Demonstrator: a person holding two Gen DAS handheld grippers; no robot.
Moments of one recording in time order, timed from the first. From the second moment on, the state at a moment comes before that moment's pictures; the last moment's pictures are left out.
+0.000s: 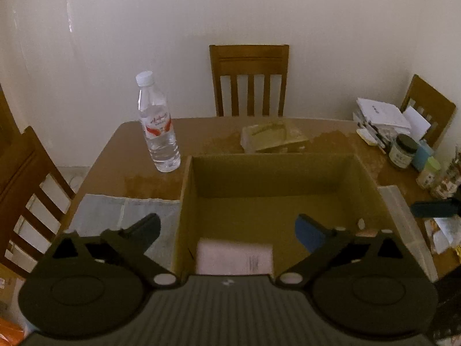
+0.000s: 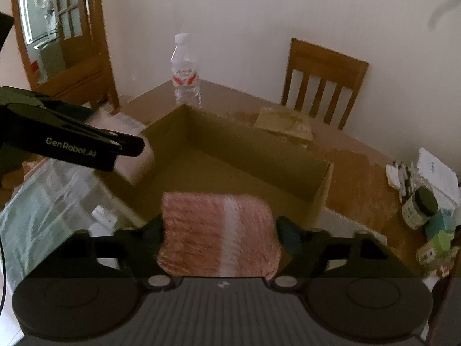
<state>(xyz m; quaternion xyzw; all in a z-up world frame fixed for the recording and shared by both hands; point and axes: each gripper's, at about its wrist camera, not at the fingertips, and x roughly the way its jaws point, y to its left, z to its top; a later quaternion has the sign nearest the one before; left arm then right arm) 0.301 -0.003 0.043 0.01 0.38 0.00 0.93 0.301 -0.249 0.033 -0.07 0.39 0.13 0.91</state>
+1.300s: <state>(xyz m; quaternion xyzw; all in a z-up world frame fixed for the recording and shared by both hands) 0.114 -0.032 -0.047 0.01 0.43 -0.03 0.90 0.141 -0.253 -0.055 -0.05 0.43 0.06 0.90</state>
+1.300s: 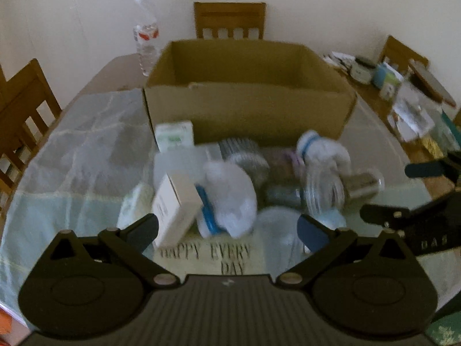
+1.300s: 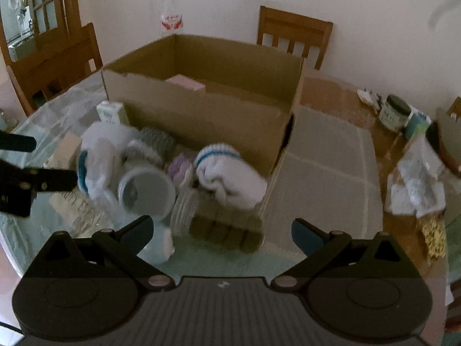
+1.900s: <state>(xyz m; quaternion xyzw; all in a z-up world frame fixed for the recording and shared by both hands) 0.098 -0.042 -0.083 0.02 0.46 -0.04 0.88 0.125 -0.247 -0.082 -0.03 0.46 0.08 0.88</state>
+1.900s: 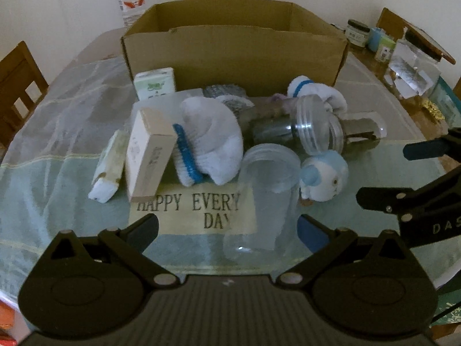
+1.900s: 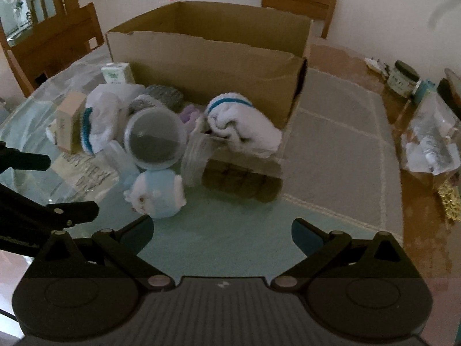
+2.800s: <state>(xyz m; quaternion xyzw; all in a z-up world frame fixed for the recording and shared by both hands) 0.119 0.070 -0.068 -0.04 0.44 0.08 0.89 0.153 -0.203 -0.094 -0.04 0.47 0.11 0.87</state>
